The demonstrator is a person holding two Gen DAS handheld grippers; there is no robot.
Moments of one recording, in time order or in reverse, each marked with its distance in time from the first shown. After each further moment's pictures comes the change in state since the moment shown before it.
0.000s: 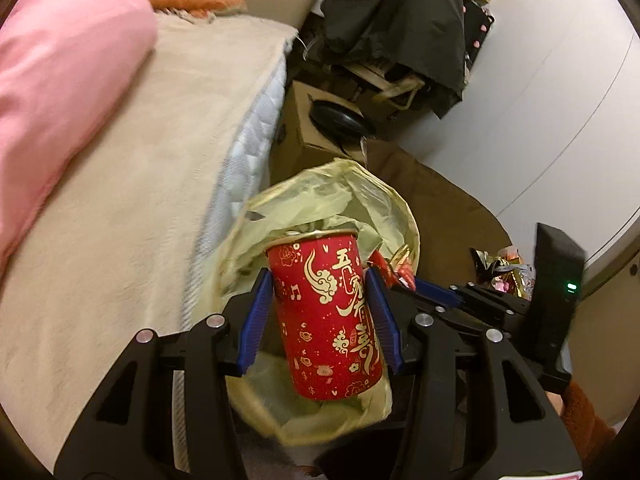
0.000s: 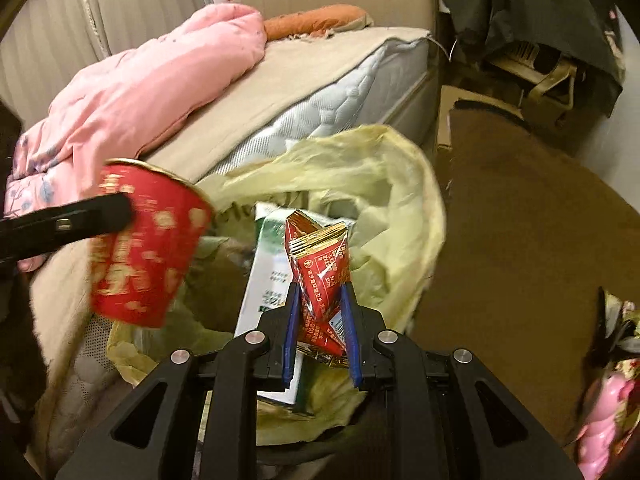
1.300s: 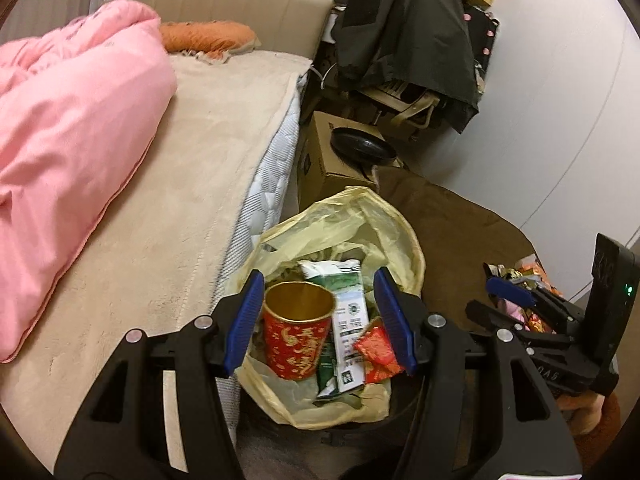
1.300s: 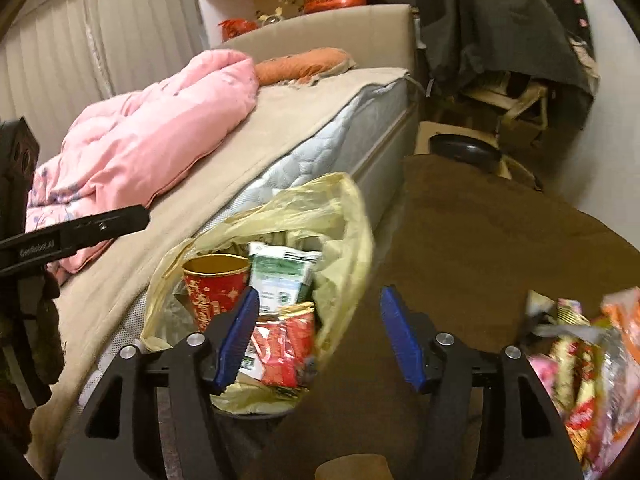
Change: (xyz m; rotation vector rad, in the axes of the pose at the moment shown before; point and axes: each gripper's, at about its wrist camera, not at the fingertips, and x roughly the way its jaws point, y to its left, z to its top) left arm -0.040 -0.039 -0.001 0.071 -0.121 0.163; right arm -0.083 -0.026 -0.012 0.044 -0.146 -0.041
